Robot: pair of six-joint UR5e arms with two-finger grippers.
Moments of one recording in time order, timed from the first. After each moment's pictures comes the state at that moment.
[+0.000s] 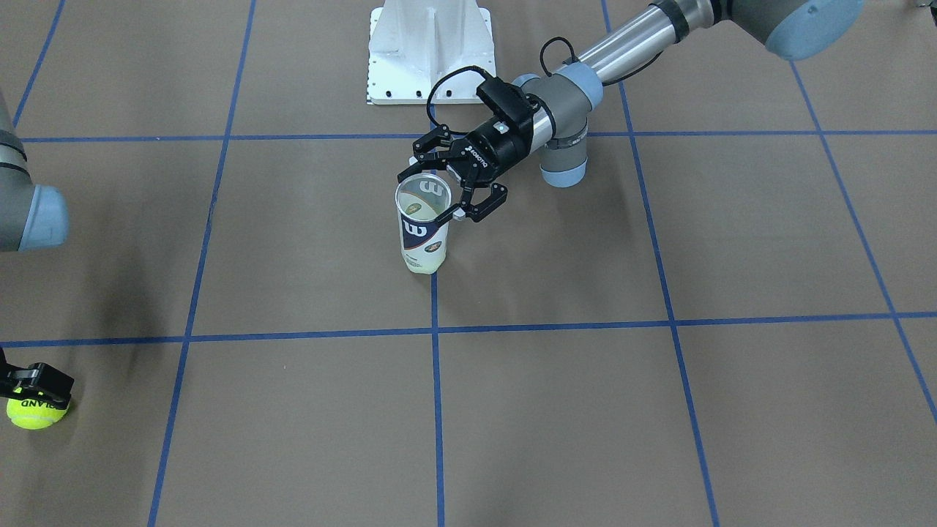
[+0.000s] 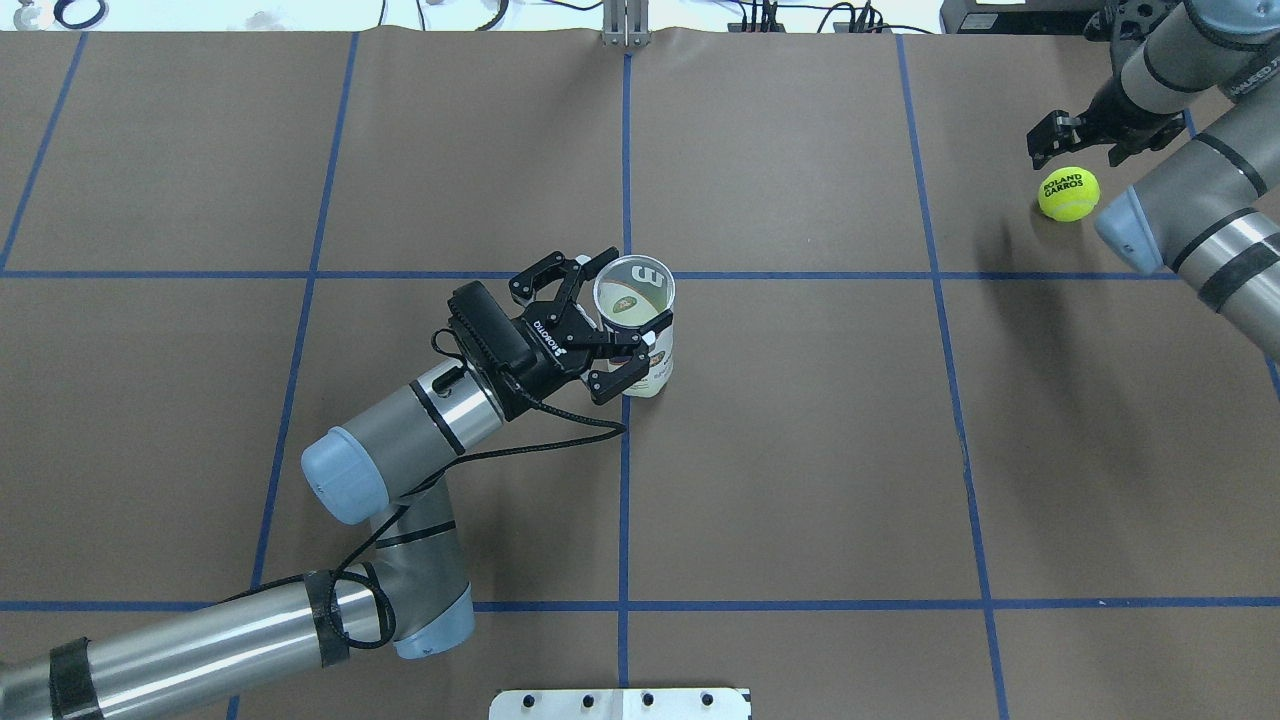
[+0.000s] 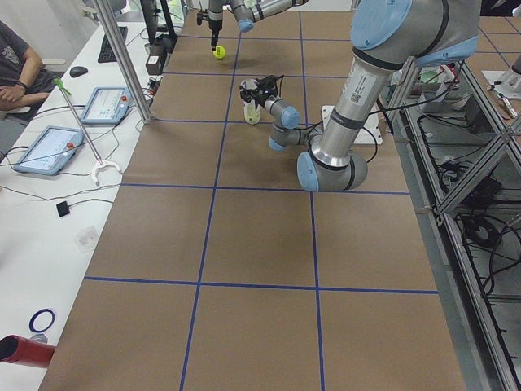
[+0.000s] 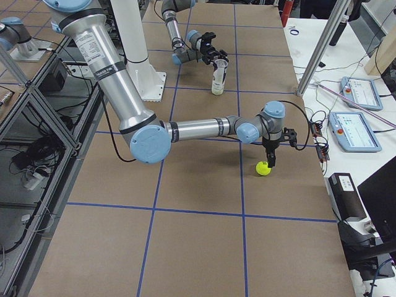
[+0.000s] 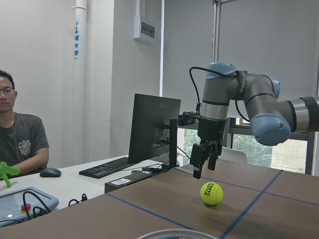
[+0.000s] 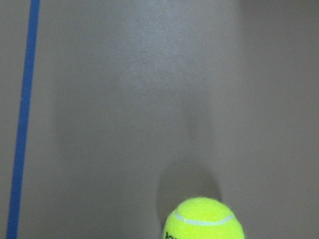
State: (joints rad) left arm -0.36 -2.25 -1.19 -3.46 -1.20 -0.31; right arm 1.14 -1.09 1.15 -1.15 2.06 0.64
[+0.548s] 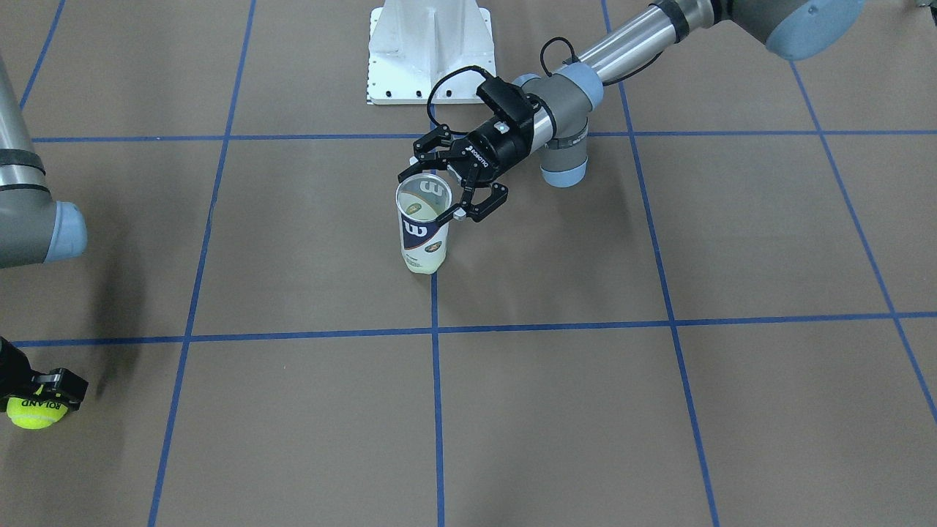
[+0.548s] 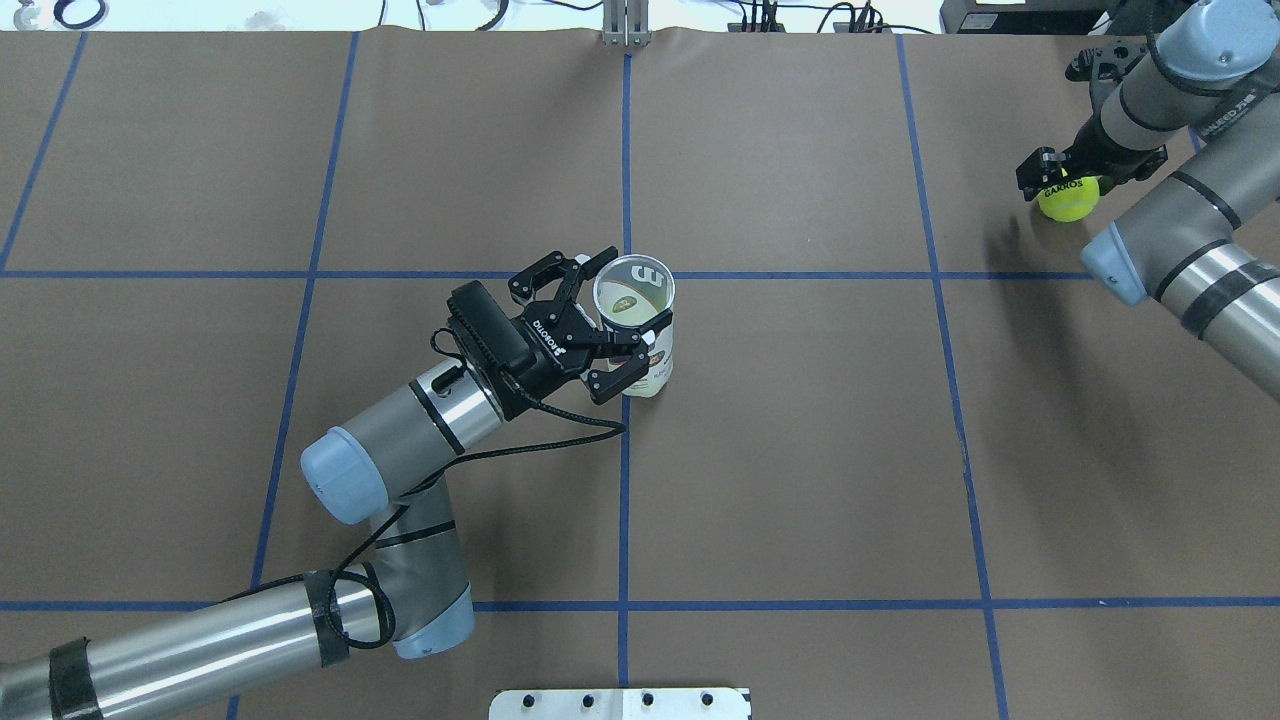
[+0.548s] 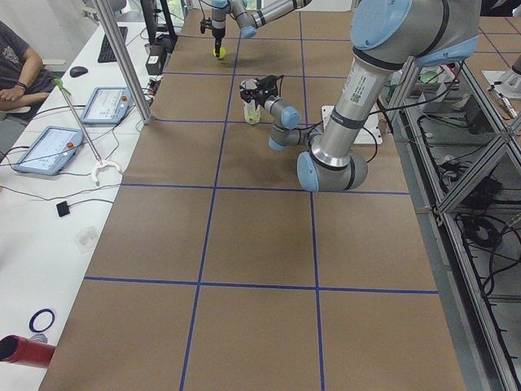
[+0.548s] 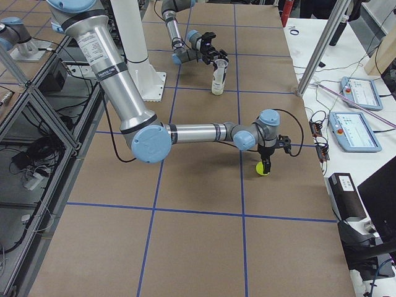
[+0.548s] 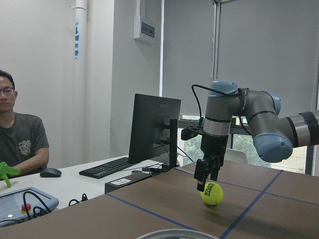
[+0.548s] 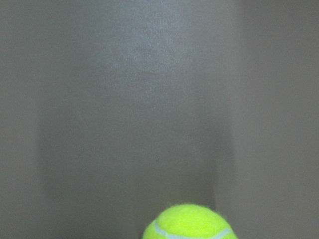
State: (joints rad) left arm -0.36 -2.25 -1.20 -3.46 -1.20 -0.31; right arm 1.09 -1.10 1.11 -1.11 2.04 0.64
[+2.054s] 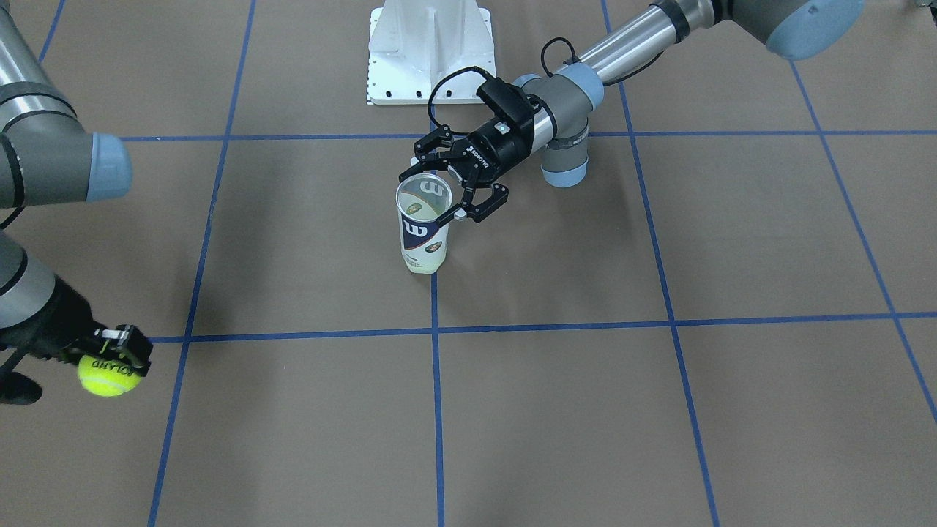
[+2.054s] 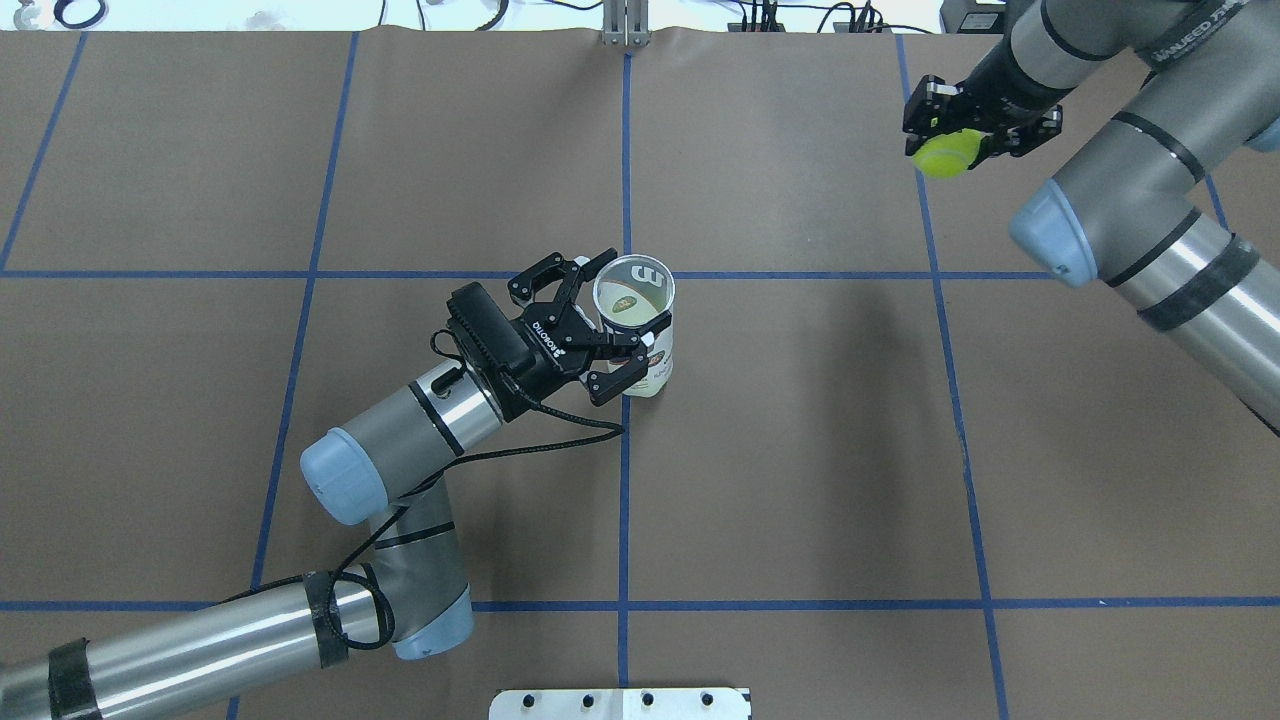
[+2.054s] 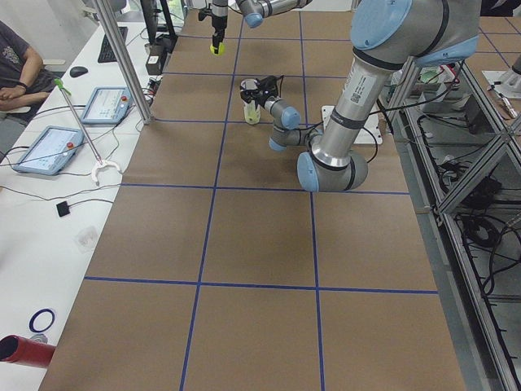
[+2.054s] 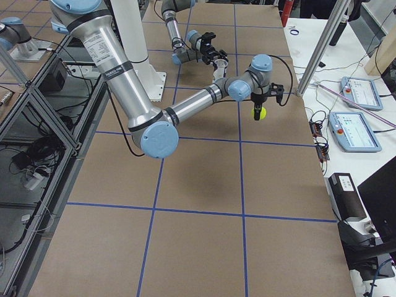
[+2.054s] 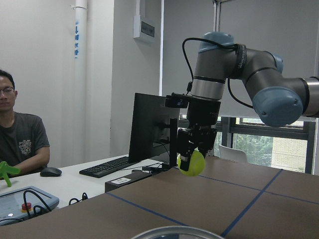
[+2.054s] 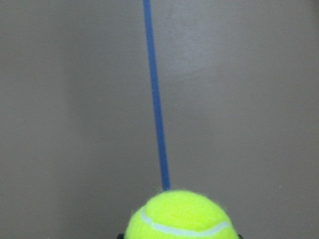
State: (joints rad) left arm -0.36 -2.25 -1.20 -3.46 -1.20 -0.31; right arm 1.01 -1.05 1.61 -1.40 2.18 1.07
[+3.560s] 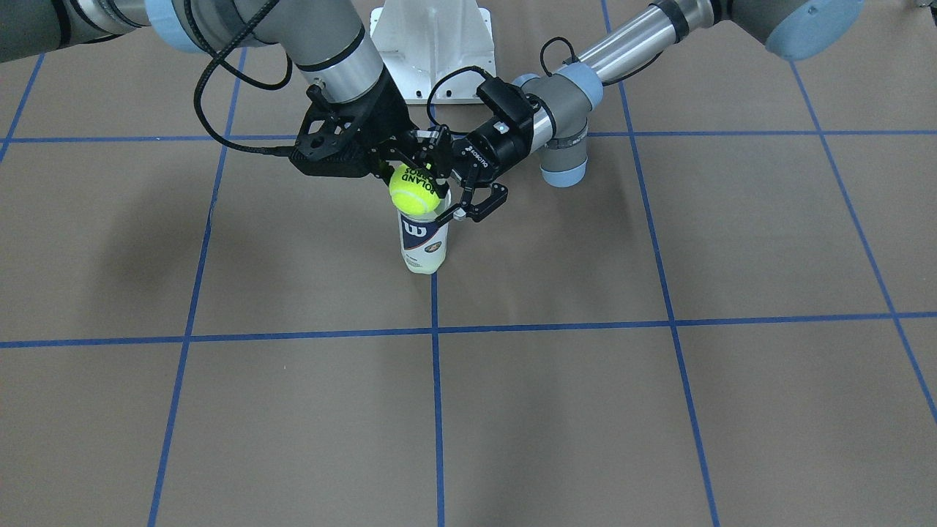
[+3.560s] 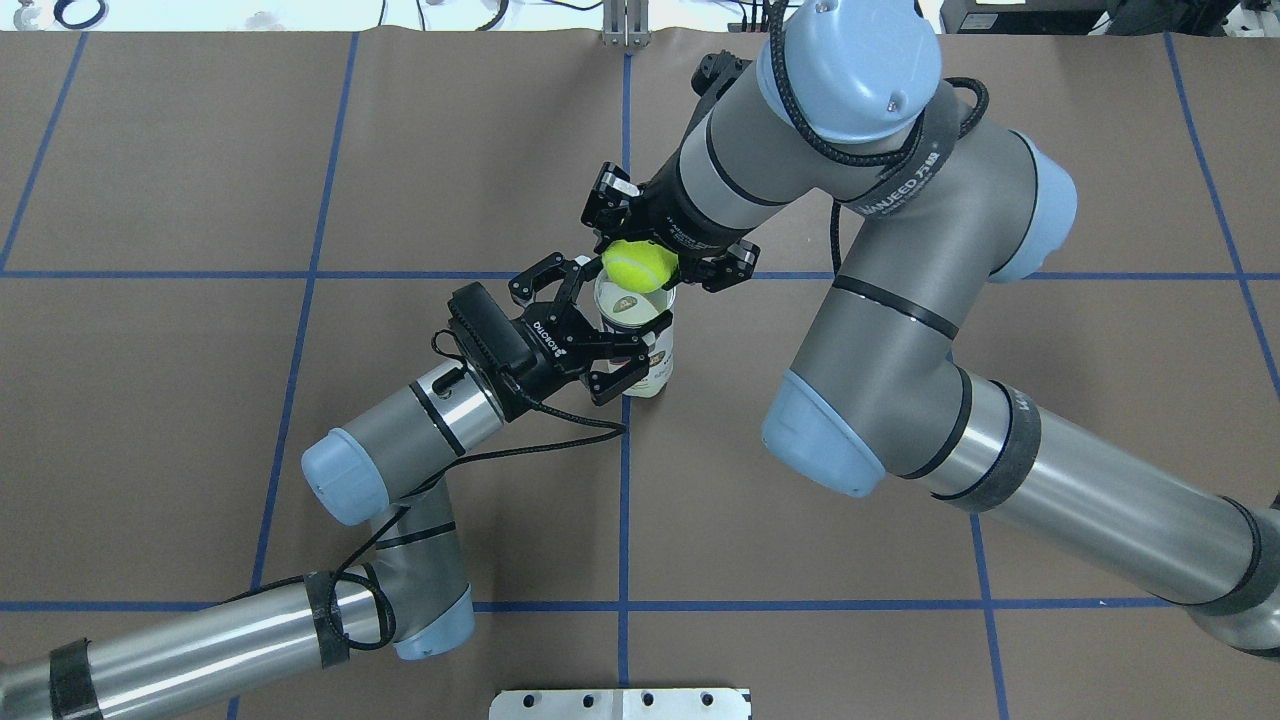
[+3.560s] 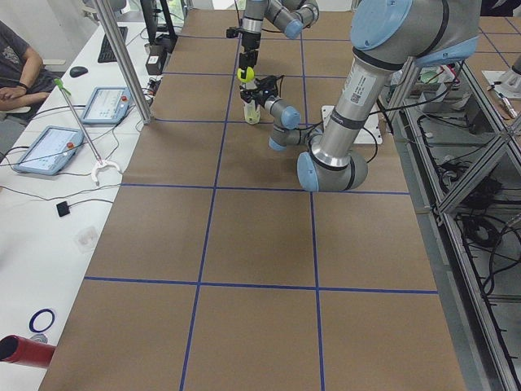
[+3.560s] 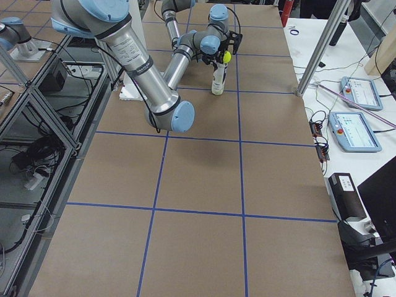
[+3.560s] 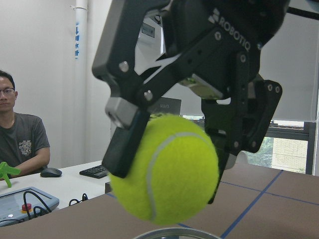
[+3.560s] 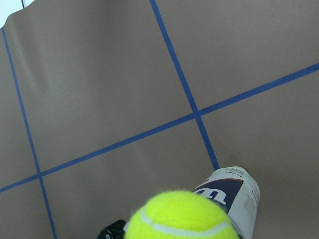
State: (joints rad) left arm -0.36 -2.25 -1.19 -3.46 -1.19 -0.31; right arm 0.66 -0.81 1.79 -1.47 2.00 1.61
